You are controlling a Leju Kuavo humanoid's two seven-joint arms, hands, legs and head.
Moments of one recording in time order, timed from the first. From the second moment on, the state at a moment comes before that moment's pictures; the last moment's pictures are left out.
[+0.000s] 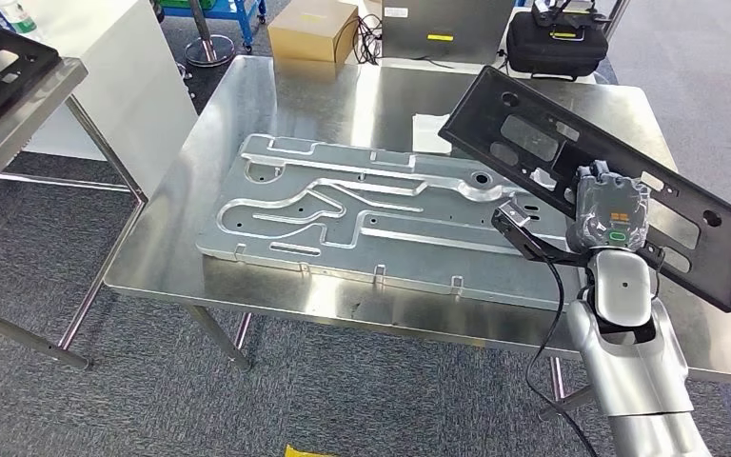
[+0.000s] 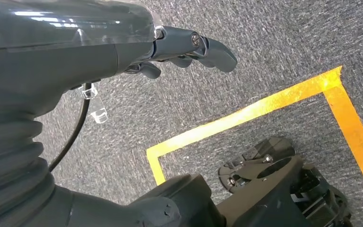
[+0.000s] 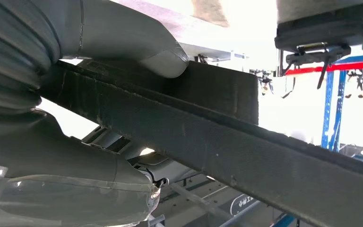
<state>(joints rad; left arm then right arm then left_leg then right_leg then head) -0.08 -0.14 0.64 -0.23 -1.29 0.06 -0.25 -0.41 -0.26 0.11 -1.50 1.53 -0.14 0.33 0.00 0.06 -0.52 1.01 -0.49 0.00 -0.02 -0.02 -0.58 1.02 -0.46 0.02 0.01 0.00</state>
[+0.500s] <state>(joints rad) -0.09 -0.16 0.59 -0.23 -1.31 0.04 -0.24 -0.54 -0.20 0.37 -1.21 1.47 -0.02 0.15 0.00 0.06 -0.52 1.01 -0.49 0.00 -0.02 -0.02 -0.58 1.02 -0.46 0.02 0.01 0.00</state>
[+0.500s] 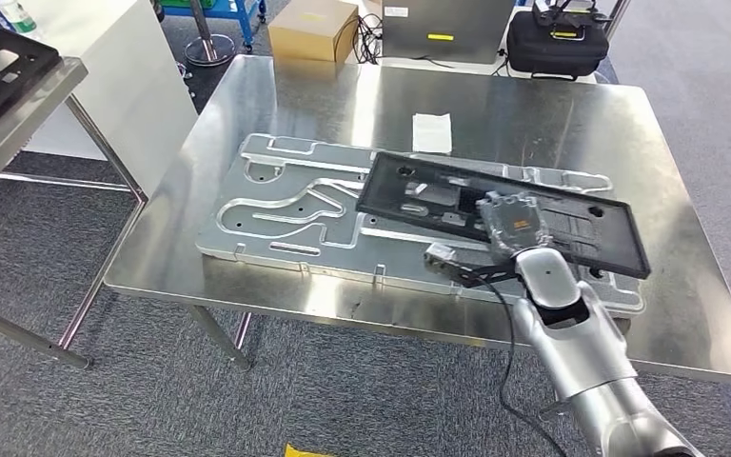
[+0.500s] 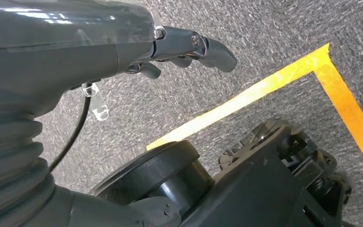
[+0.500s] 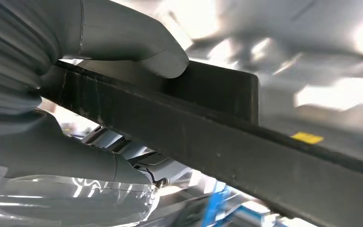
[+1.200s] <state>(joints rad) -0.09 -0.16 0.58 -0.23 -1.29 0.03 -0.27 -0.62 -0.08 0.57 -1.02 1.40 -0.05 0.15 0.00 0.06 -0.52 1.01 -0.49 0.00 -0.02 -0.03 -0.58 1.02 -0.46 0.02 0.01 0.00</state>
